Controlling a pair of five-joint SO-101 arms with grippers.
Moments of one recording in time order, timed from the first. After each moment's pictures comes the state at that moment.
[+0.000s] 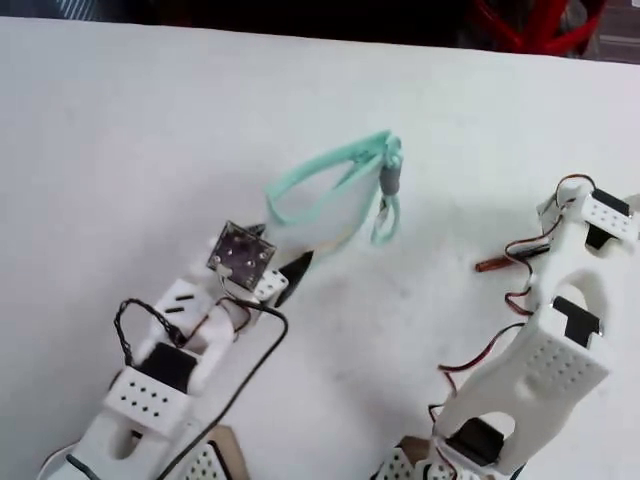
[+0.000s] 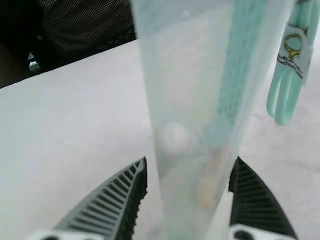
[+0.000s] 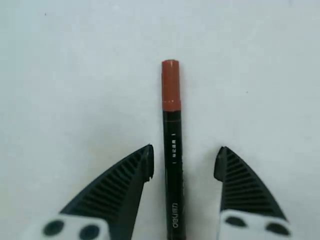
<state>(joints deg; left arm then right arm) 18.7 -65.8 86.1 15.1 -10.6 29.7 29.4 -2.4 52.5 -42.2</state>
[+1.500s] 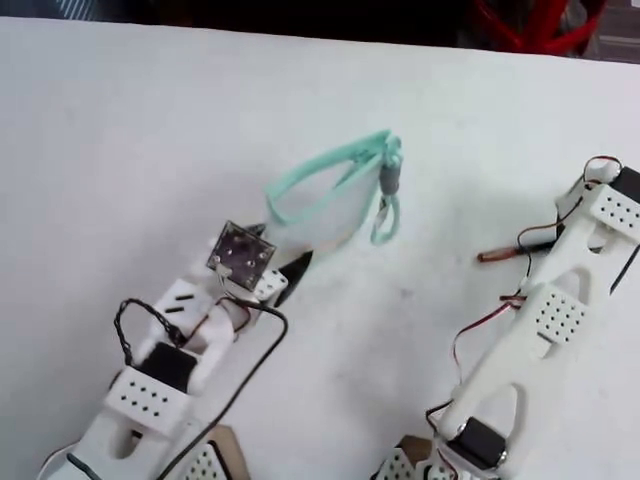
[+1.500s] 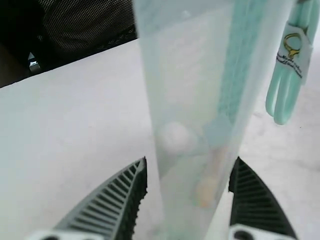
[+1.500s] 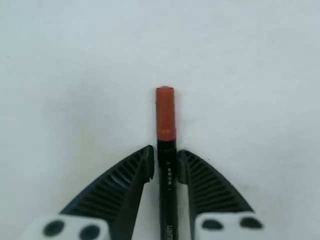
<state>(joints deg) 18.7 -65.8 86.1 15.1 -10.6 30.1 80.2 -89.1 98.3 -42.3</state>
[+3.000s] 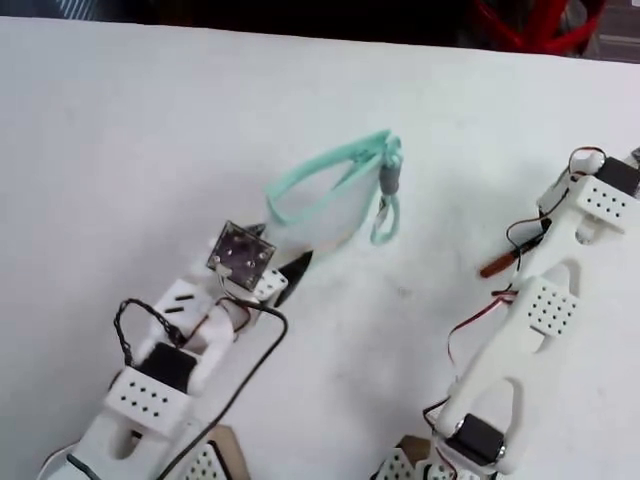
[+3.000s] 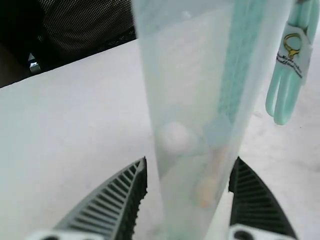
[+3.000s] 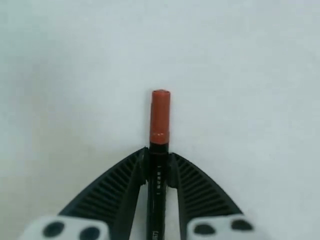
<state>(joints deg) 18.7 -65.8 86.1 15.1 -10.6 27.7 77.7 -88.4 98.5 -21.1</state>
